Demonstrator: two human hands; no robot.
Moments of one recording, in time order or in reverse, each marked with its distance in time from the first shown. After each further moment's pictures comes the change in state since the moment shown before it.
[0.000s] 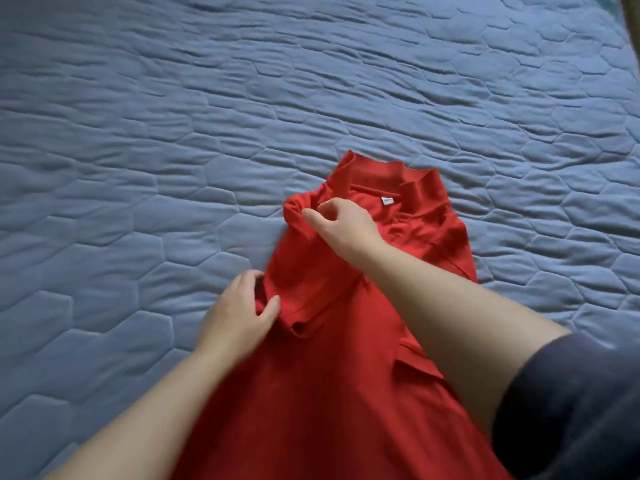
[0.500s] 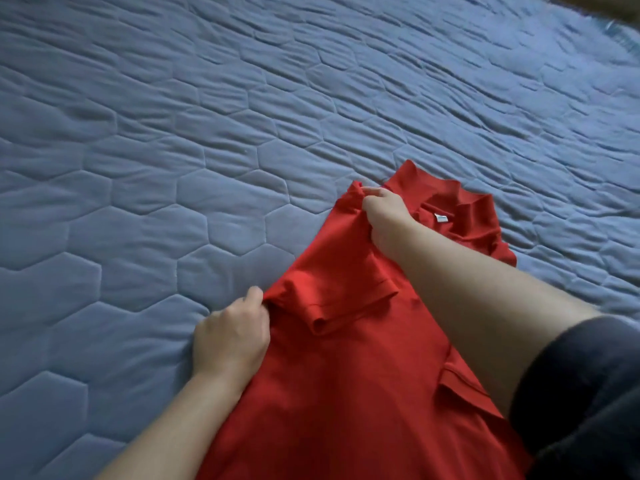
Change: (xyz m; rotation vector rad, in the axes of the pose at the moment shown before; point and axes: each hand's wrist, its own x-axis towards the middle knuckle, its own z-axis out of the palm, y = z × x) left_hand -0.018 -0.050 -0.011 0.292 0.181 -0.040; right_hand 0.045 -0.043 0.036 0.537 0.089 0.276
